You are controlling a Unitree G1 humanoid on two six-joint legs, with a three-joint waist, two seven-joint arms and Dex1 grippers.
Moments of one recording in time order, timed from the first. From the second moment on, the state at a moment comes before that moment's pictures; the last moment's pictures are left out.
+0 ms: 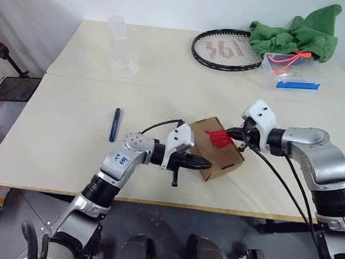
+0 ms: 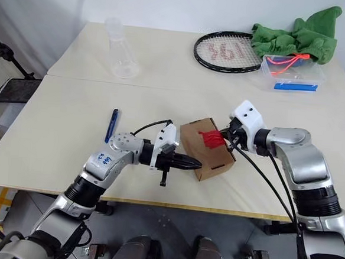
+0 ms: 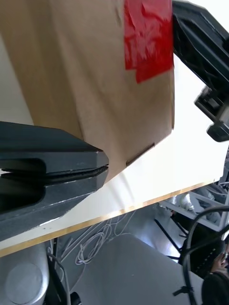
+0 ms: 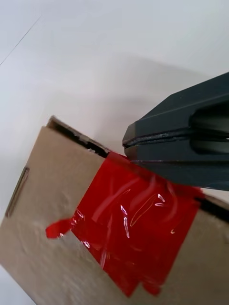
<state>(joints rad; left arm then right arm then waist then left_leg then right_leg) -0.63 0.25 -0.32 0.02 -0.27 0.50 -1.03 -0.65 -0.73 0.12 -0.03 0.25 0.72 0.88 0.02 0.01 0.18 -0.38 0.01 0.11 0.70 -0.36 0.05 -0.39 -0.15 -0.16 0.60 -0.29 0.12</state>
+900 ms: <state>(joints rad) -0.54 0.42 0.12 -0.14 -0.27 0.66 -0.51 -0.27 -0.88 -0.38 -0.23 0.56 0.80 1.04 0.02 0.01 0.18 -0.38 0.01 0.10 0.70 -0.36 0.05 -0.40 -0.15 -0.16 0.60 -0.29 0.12</state>
